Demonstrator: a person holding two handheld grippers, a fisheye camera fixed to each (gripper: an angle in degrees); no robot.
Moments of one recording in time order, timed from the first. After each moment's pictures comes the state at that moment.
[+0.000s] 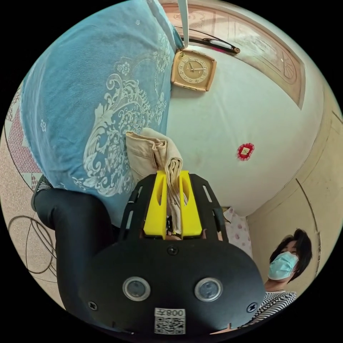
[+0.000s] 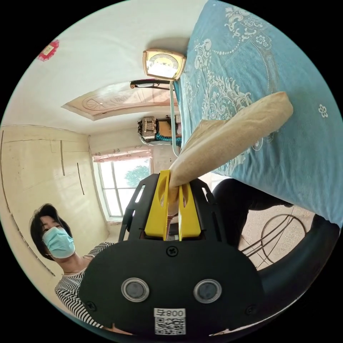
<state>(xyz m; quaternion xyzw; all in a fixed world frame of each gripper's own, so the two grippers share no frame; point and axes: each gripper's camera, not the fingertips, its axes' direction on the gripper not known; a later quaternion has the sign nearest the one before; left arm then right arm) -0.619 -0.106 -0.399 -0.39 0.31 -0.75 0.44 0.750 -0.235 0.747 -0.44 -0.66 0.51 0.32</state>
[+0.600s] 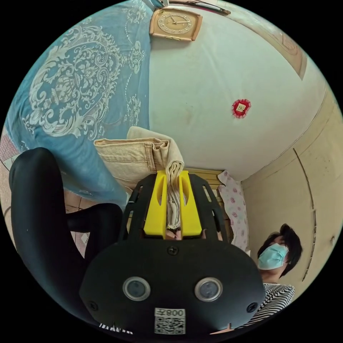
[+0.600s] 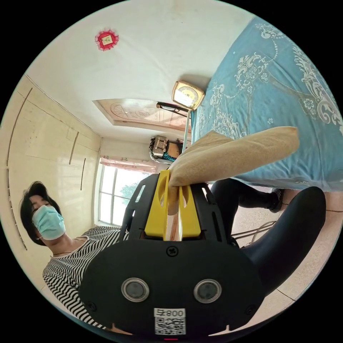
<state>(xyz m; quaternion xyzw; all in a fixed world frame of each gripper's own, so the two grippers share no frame) -0.339 0.022 -0.444 -0.43 0.44 -0.68 0.39 0.933 -0.310 0.551 -0.33 -0.64 0.55 0.43</state>
